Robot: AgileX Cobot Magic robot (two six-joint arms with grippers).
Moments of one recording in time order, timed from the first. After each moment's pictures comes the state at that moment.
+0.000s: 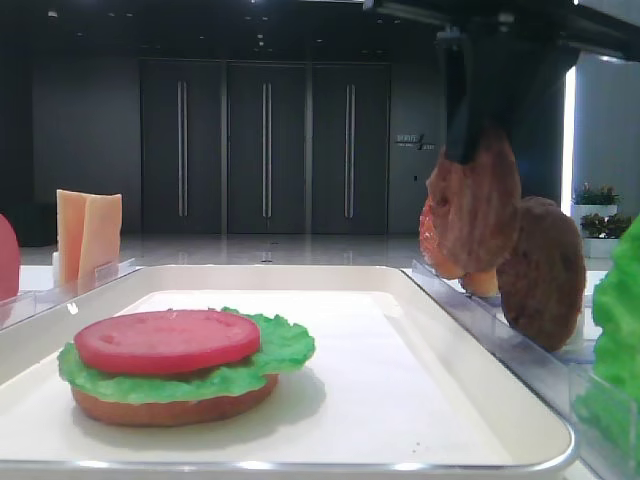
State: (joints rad) left arm 0.07 -0.02 -0.47 0.00 1.11 0.06; right arm 0.58 1.65 -1.24 0.07 0.97 0.31
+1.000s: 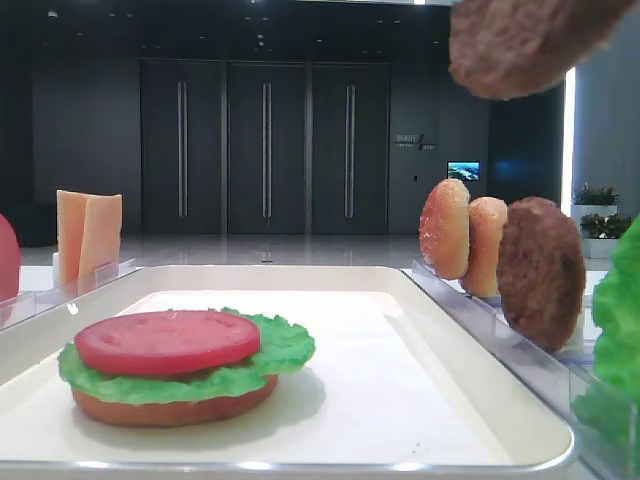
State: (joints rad) left arm 0.07 -0.02 -0.47 0.00 1.11 0.06; right arm 0.82 1.14 -0.99 0.14 1.02 0.49
